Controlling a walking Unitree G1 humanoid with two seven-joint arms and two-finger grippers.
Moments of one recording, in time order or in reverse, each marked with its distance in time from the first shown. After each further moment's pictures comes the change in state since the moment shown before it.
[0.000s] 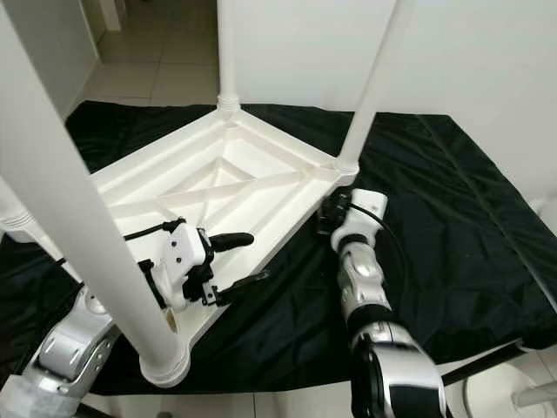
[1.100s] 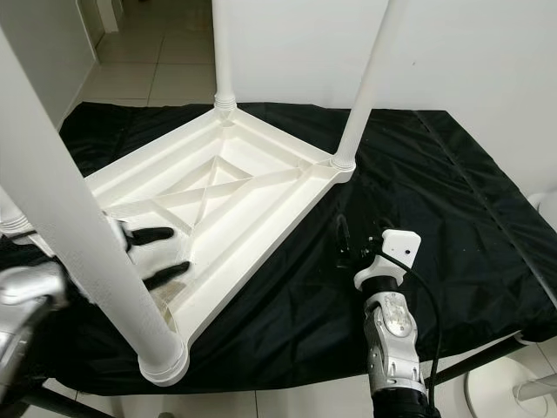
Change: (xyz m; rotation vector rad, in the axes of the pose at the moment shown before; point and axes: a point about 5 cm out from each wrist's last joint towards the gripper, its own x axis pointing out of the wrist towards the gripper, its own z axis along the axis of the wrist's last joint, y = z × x) left arm -0.104 0.058 -0.021 0.066 0.231 0.127; right arm -0.059 -0.013 0.016 -0.032 -0.035 0.116
